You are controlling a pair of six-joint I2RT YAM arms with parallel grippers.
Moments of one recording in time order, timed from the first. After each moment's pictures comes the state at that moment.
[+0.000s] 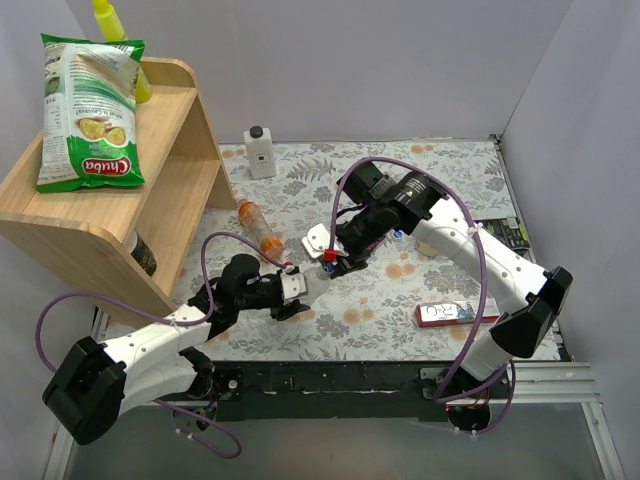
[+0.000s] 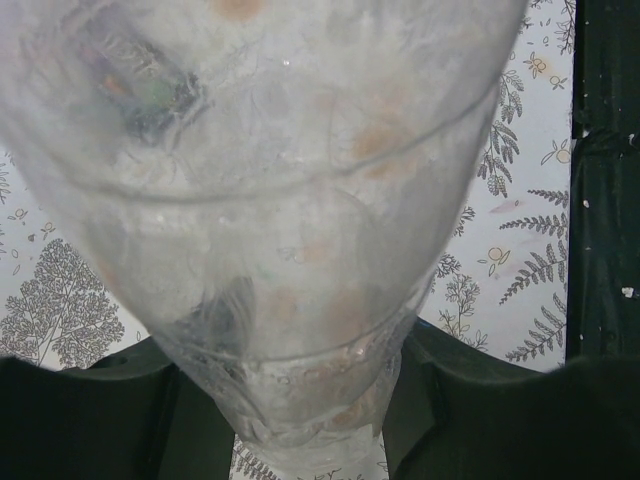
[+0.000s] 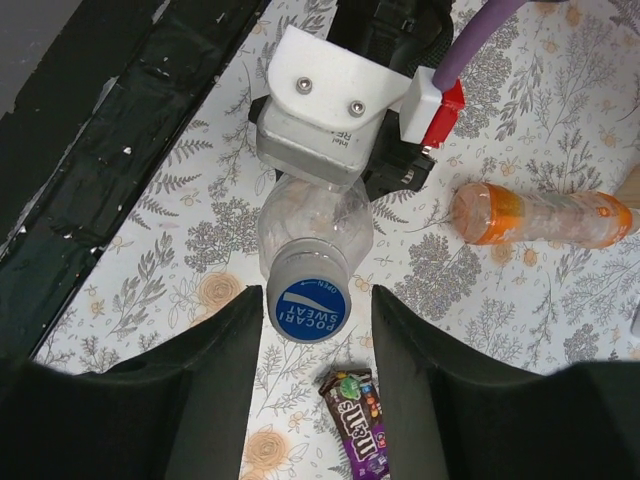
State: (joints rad) left arm -0.69 1.01 0.37 0.16 0.58 0.45; right arm 0.87 1.57 1.74 -1.27 -0.72 -1.23
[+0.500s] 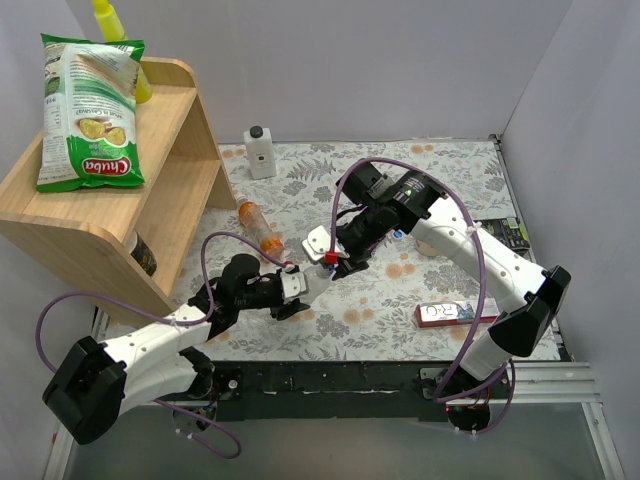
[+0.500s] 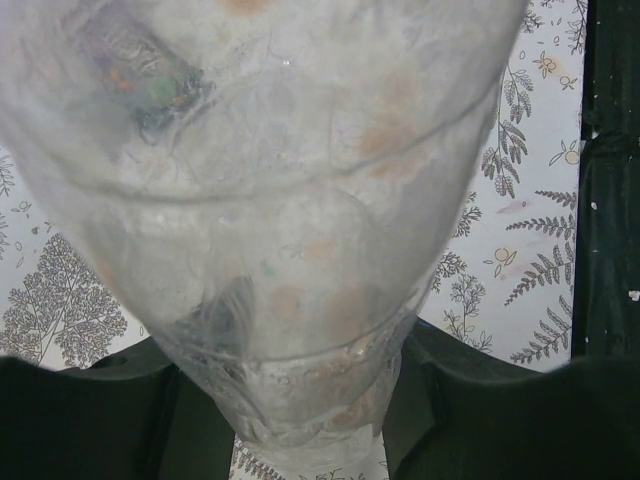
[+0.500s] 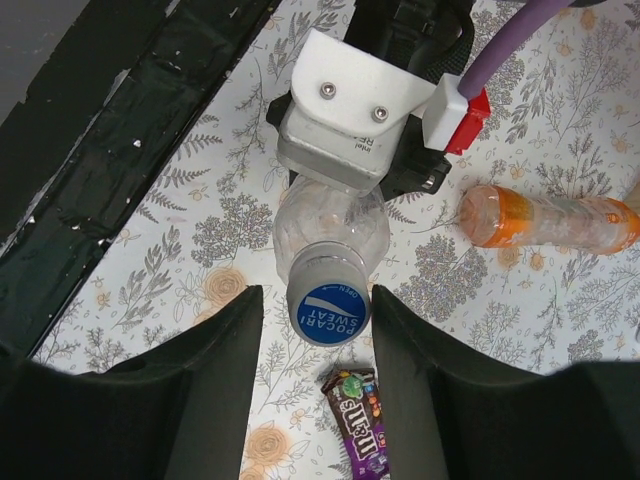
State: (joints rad) left arm -0.69 1.01 0.38 0.16 0.57 0.44; right arm 0.88 1.58 1.75 -1.30 -0.72 -1.26
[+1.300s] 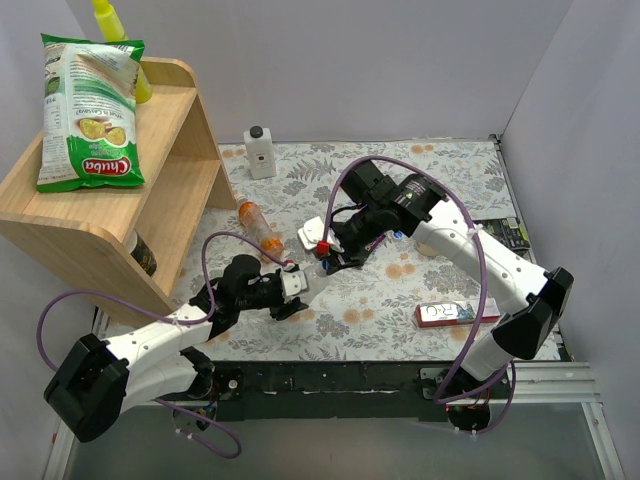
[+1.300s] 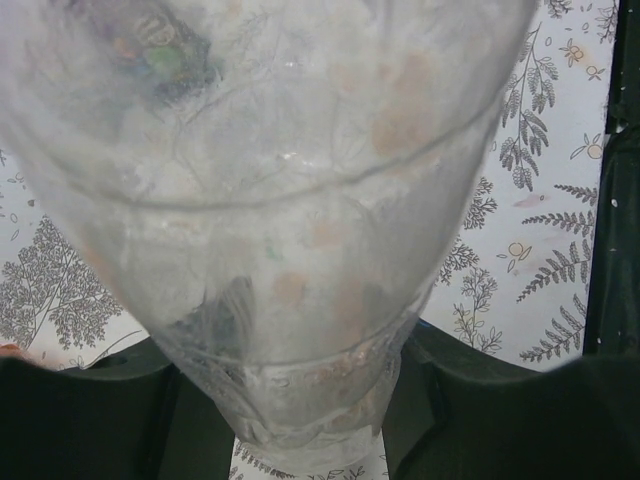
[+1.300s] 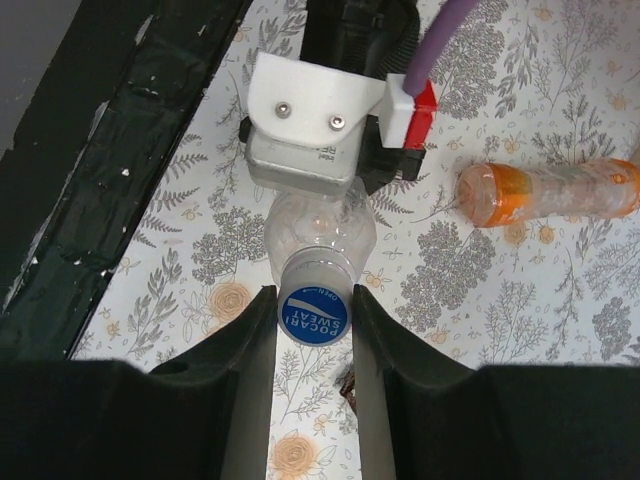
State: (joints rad) left arm -0.69 1.02 0.37 0.16 0.53 0.42; right arm 0.88 1.57 1.70 -1.20 -0.70 -1.12
